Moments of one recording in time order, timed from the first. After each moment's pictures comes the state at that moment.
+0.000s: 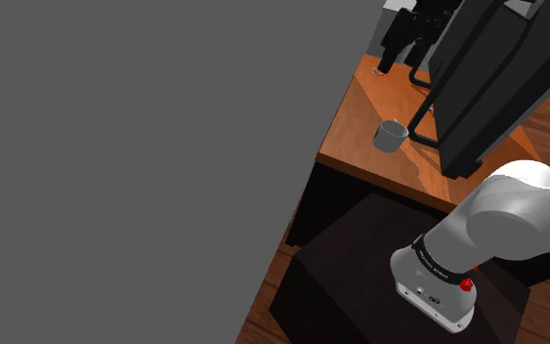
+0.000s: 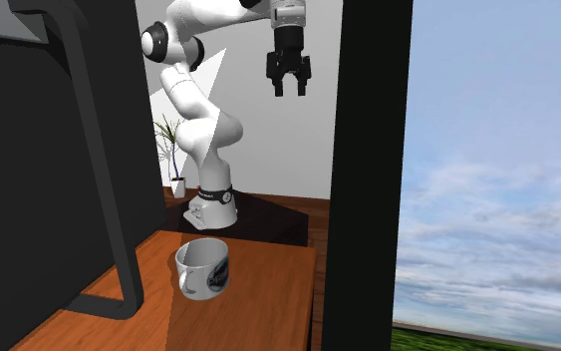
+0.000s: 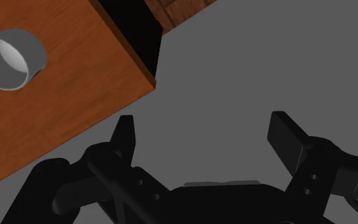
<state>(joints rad) 0.02 -0.80 0.06 -2.29 0.02 1.57 0.14</state>
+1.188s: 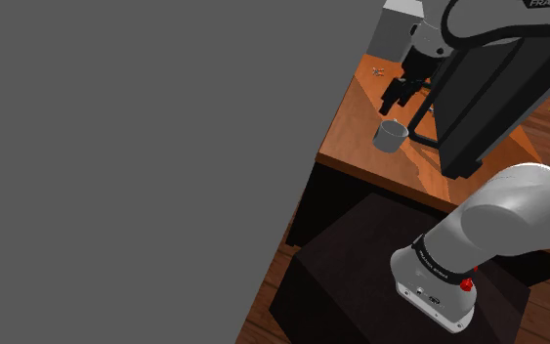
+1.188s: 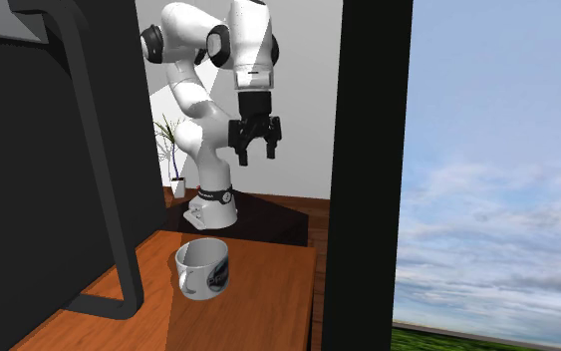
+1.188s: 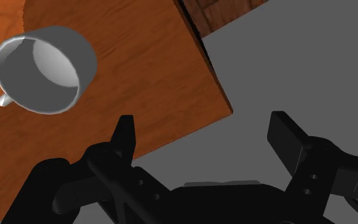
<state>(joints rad) -0.08 -0.73 -0.22 -2.62 -0.17 1.96 -0.16</state>
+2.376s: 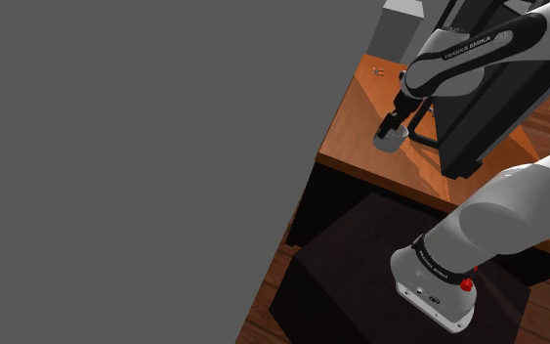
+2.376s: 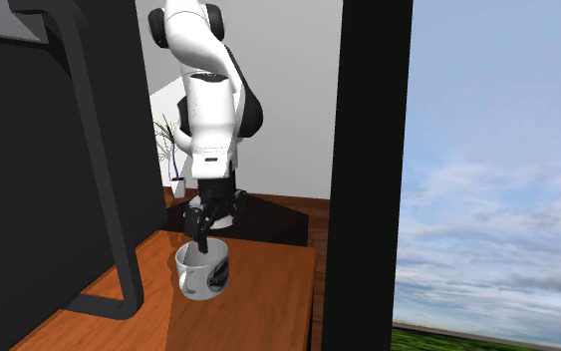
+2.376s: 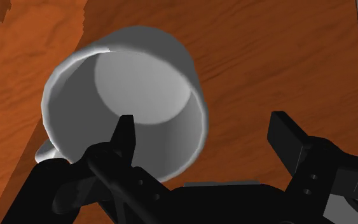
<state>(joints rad) -0.12 -0.25 -0.54 -2.63 -0.22 2.46 -0.48</state>
